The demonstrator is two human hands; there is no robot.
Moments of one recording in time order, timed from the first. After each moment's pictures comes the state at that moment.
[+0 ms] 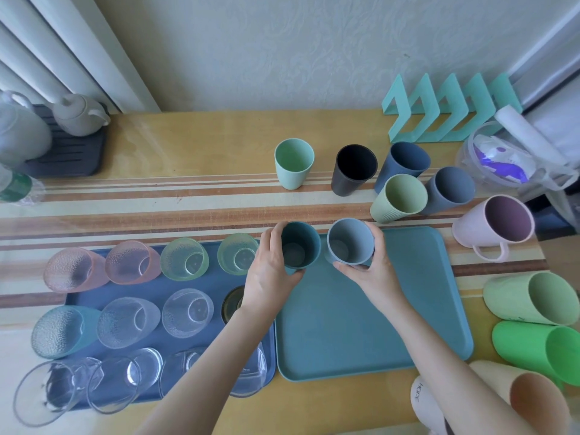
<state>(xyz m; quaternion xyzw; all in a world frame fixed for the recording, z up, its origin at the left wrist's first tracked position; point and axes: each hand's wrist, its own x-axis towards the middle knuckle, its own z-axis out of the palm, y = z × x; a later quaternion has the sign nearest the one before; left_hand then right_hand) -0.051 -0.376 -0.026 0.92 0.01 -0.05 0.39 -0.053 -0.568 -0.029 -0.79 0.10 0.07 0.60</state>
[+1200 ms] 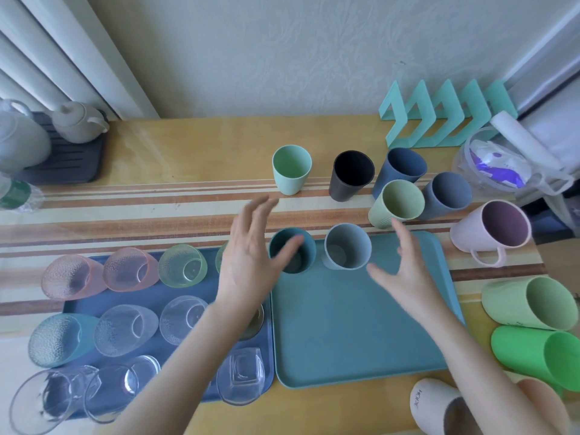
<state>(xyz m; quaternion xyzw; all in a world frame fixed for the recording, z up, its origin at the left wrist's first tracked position) -0.028 -0.357 0.030 0.92 -0.03 0.08 0.39 -0.054 -0.594 0.024 -0.88 0.11 0.09 0.45</state>
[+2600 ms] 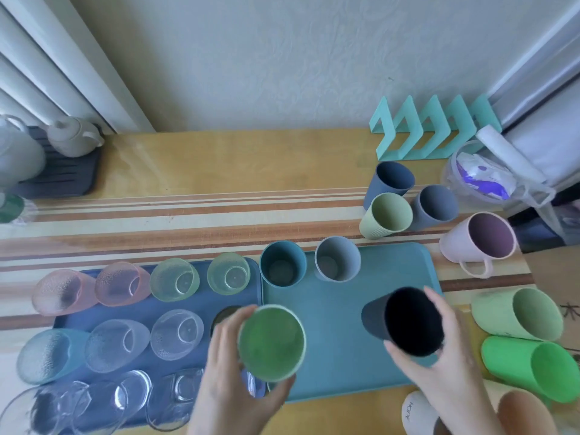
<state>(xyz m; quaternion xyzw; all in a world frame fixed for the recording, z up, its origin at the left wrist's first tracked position) -0.148 -0.349 0.053 0.86 0.02 0.00 0.51 -0.145 -0.618 0.048 -0.89 0.11 -0.03 0.43</state>
